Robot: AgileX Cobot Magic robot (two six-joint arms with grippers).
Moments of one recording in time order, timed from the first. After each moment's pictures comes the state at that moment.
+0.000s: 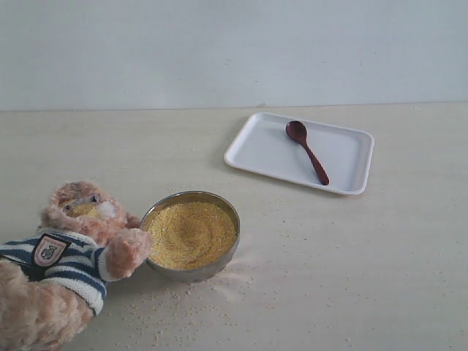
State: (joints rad) left arm 0.48 1.48 -0.40 -1.15 1.05 1.17; right arm 0.29 0.39 -0.39 0.24 0.30 -0.14
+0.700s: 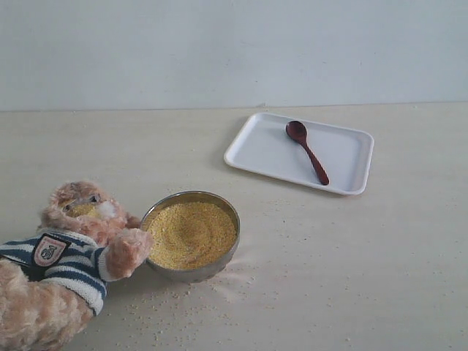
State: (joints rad) left arm 0.48 1.48 -0.40 -1.15 1.05 1.17; right arm 0.29 0.05 0.00 0.28 0.11 -0.07
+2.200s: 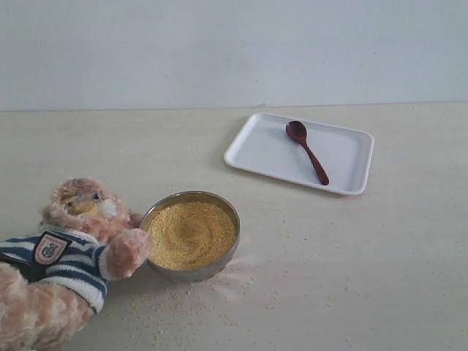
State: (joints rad) left arm 0.48 1.48 -0.40 -1.17 1.05 1.22; right arm 0.29 0.01 0.00 0.28 0.11 -0.07
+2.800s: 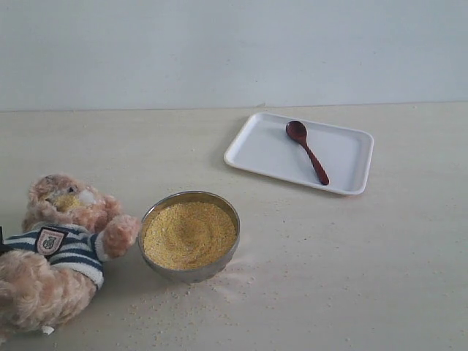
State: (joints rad) left arm 0.48 1.71 -0.41 -1.45 0.90 1.46; right arm 0.29 0.01 0.00 0.28 0.11 -0.07
